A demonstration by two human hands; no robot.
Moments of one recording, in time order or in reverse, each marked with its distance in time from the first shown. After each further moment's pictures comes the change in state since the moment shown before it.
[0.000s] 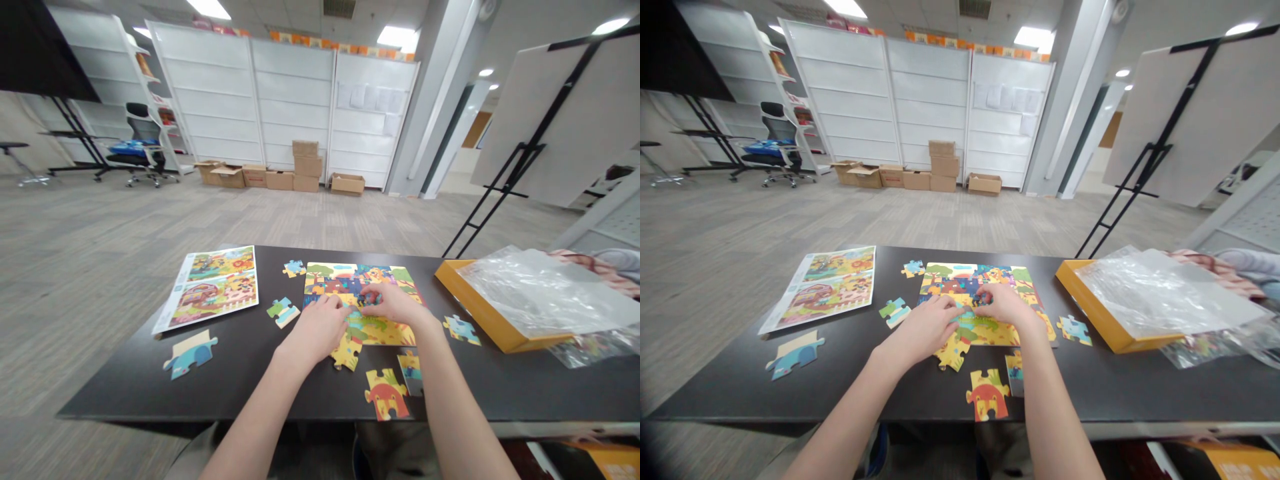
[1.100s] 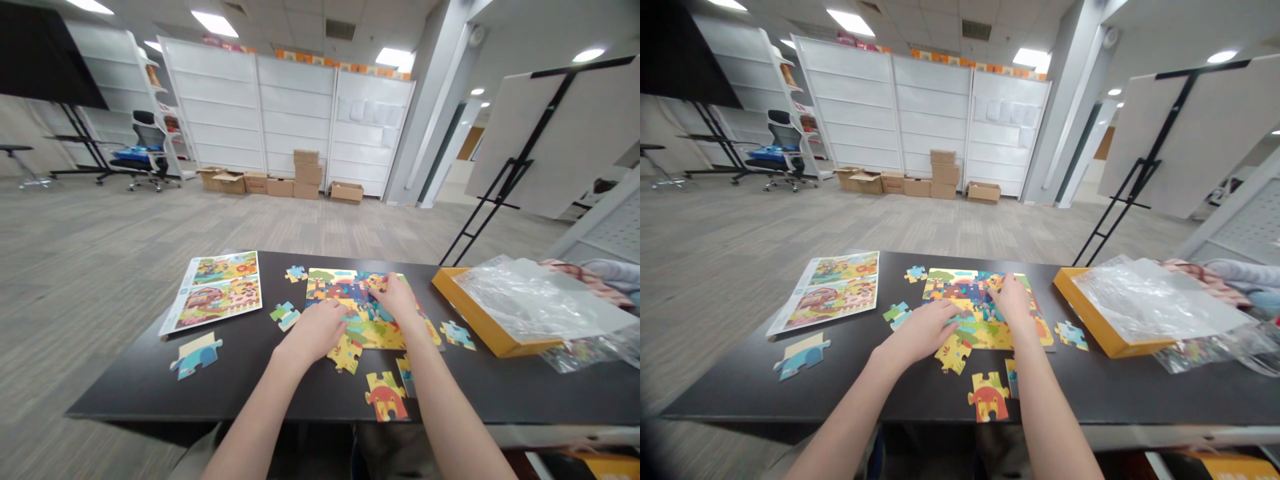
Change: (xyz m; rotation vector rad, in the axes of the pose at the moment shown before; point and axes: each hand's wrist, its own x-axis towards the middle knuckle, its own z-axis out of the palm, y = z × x) left_hand -0.003 -0.006 -0.009 -0.126 0.032 -0.008; right_hand 0.018 0.011 0.007 -0.371 0.428 0.408
